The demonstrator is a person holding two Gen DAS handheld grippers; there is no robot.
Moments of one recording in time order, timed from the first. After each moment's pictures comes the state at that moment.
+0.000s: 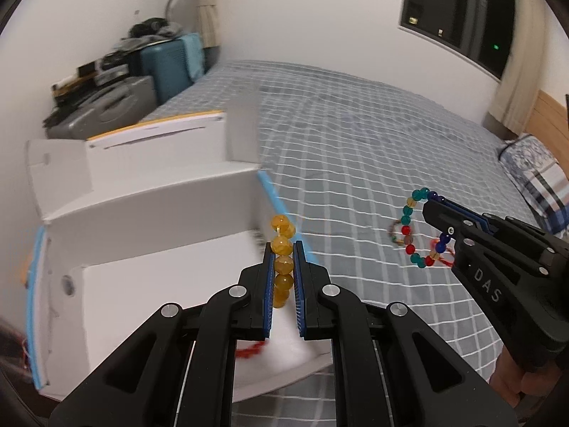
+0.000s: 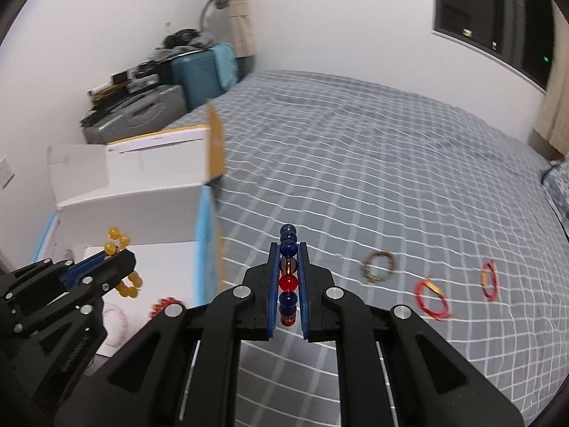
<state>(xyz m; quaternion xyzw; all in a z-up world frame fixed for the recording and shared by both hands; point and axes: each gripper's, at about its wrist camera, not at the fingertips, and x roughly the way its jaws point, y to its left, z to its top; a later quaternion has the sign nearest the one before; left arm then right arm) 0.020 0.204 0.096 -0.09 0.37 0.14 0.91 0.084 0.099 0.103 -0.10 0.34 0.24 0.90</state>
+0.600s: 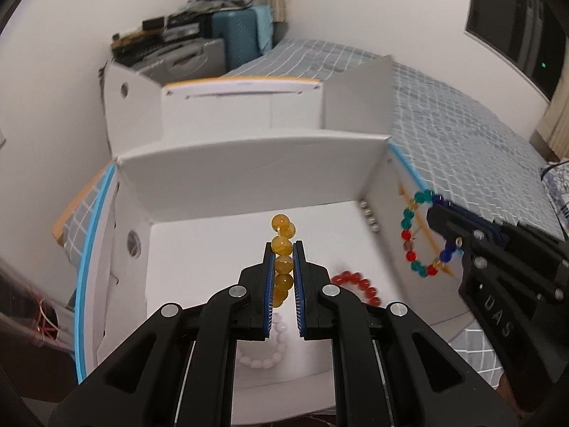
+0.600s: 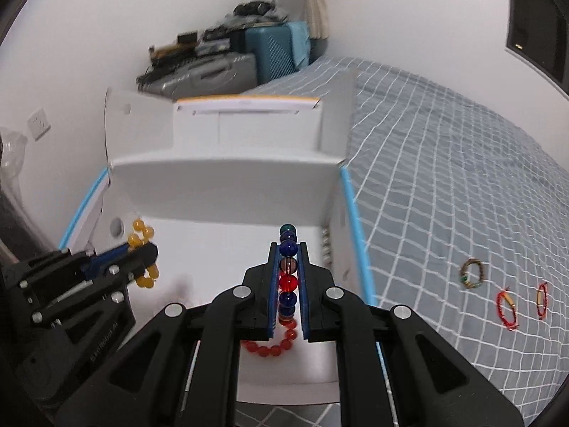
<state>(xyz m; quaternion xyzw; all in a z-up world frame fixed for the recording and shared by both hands) -0.038 0.300 0.061 -0.13 0.40 0.23 0.88 0.034 0.220 0.067 -0.15 0.36 0.32 0.86</state>
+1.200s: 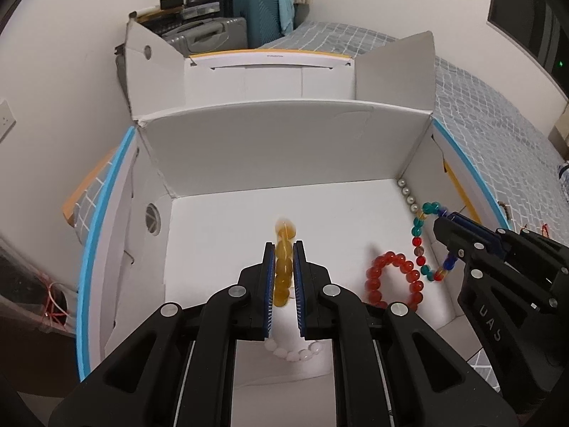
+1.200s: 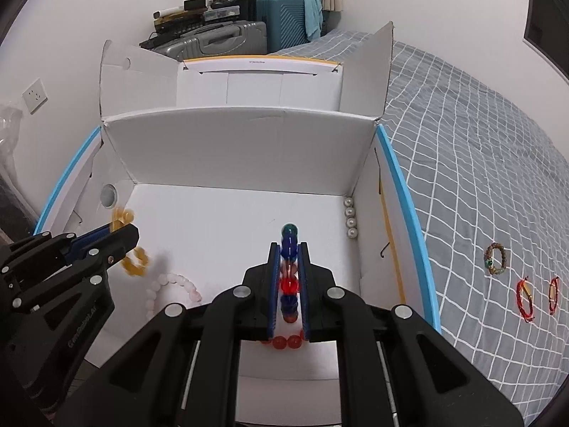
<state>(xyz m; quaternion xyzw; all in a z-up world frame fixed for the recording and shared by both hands) -0.048 0.320 0.036 -0.13 0.43 0.26 0.85 0.033 0.242 0.027 -0.17 0.40 0.33 0.84</state>
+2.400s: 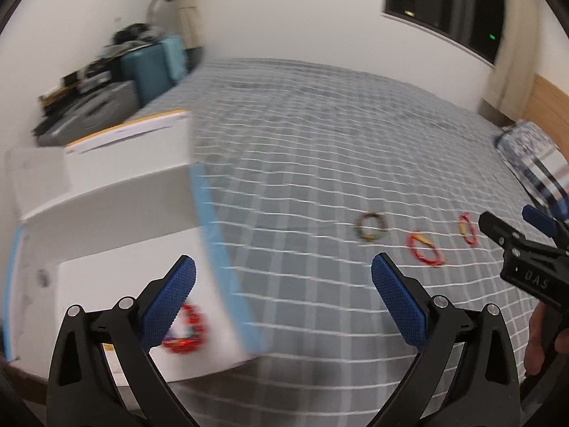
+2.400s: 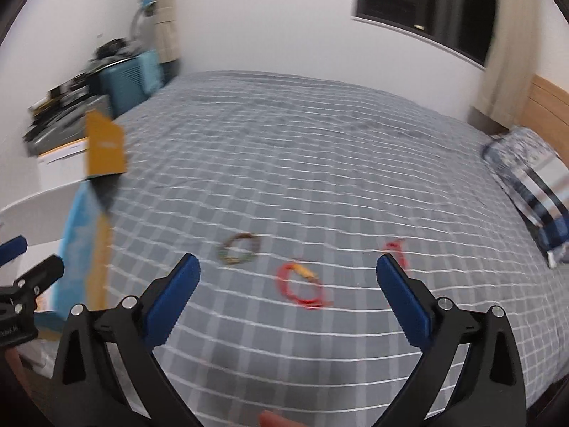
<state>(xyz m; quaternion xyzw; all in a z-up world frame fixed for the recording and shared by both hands) 0.067 0.106 0.075 -0.07 0.38 0.12 0.91 0.142 -0.087 0.084 -0.08 0.34 0.11 0.93</state>
